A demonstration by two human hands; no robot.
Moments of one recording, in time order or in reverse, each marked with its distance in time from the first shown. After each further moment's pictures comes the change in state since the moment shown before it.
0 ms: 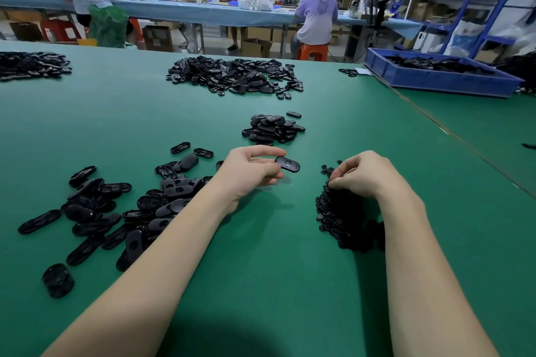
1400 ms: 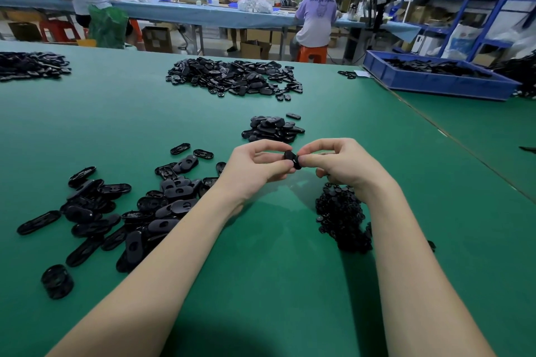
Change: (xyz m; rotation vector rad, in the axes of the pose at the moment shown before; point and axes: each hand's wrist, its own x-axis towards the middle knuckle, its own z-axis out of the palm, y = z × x) left_hand -0.003 0.001 0.008 -0.144 -0.068 0.163; right_hand -0.010 -0.034 0.007 0.549 -0.140 -0.237
